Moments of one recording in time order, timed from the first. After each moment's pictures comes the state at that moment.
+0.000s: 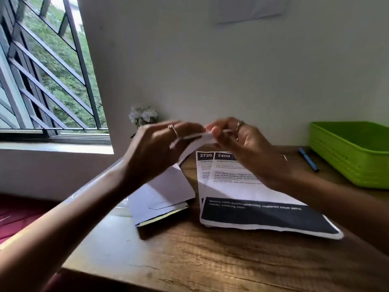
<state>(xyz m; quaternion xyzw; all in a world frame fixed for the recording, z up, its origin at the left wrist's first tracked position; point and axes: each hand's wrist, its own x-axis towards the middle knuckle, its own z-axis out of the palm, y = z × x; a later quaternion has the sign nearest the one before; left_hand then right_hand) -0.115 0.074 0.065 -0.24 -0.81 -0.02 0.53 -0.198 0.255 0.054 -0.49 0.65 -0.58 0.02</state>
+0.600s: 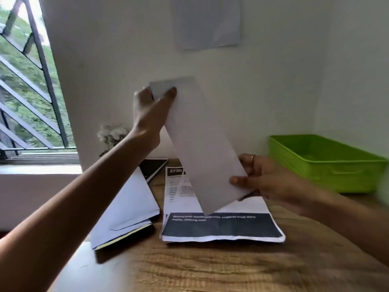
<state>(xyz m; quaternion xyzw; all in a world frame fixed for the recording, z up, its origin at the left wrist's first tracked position) -0.190 0.127 0.140 -0.05 -0.65 -0.58 0.49 -0.218 0.356 0.047 -0.36 0.69 -0.61 0.17</state>
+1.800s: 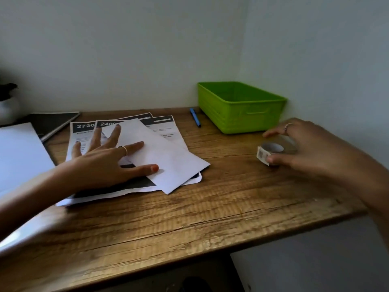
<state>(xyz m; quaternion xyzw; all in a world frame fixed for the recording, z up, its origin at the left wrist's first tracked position) -0.176 0.181 0.000 0.04 -1.00 -0.02 -0.08 -0.173 0.519 0.034 -0.11 0.98 -0.11 -0.10</state>
